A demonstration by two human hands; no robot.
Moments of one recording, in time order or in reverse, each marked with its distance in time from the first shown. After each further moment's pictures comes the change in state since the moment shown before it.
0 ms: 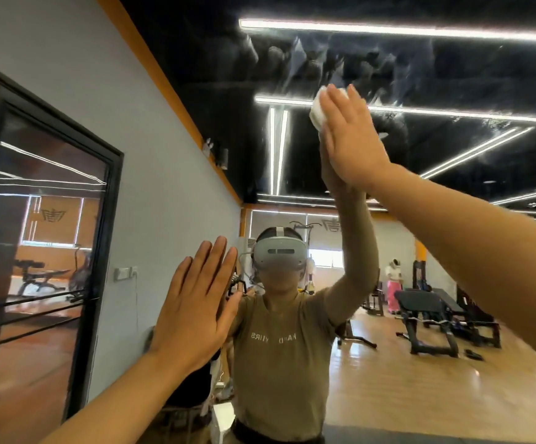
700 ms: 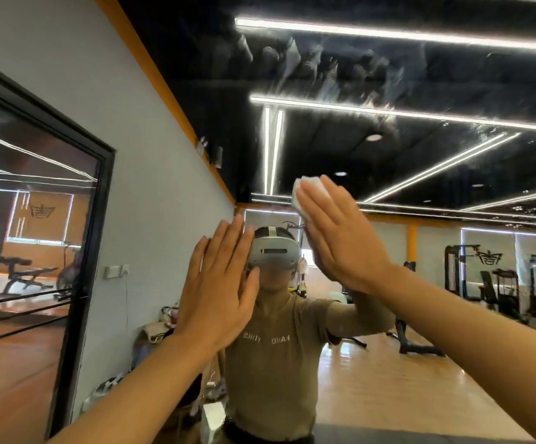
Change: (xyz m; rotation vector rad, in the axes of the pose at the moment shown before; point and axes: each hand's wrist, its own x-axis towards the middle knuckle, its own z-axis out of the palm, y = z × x) left_hand 0.036 0.038 -0.013 -0.138 0.029 -0.064; right_hand -0.125 -0.019 0.018 0.020 -0.117 -0.231
